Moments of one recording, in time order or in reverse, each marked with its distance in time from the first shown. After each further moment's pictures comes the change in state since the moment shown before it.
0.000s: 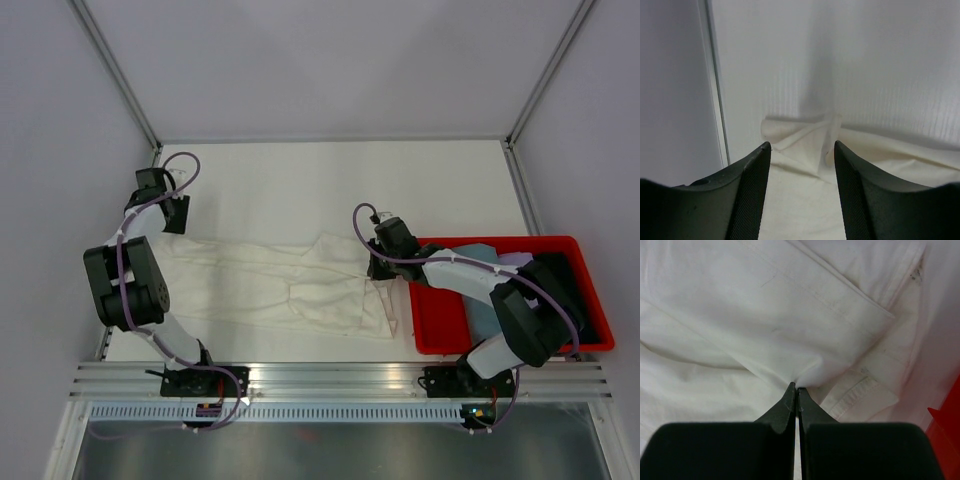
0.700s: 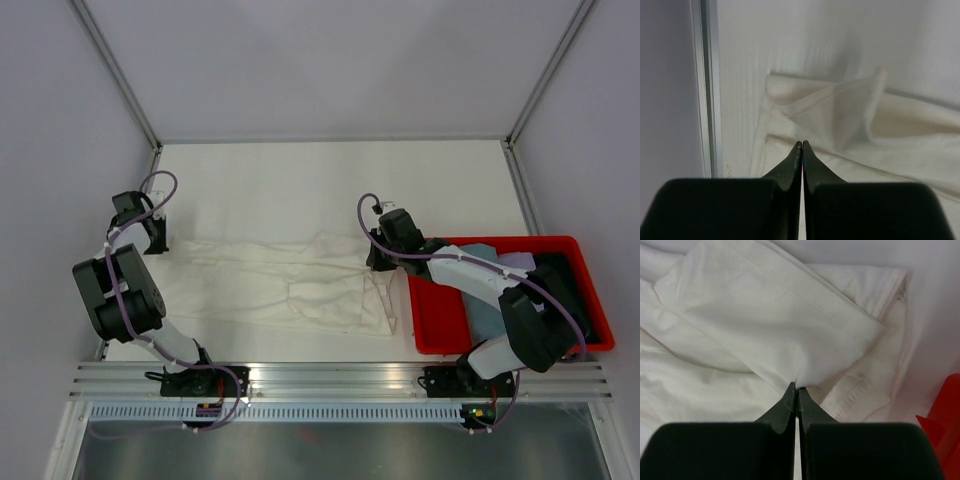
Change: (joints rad) left arm 0.142 -0.013 -0.125 0.048 0.092 -0.028; right arm -0.030 -0.031 0.066 -0.009 -0.016 -0.024
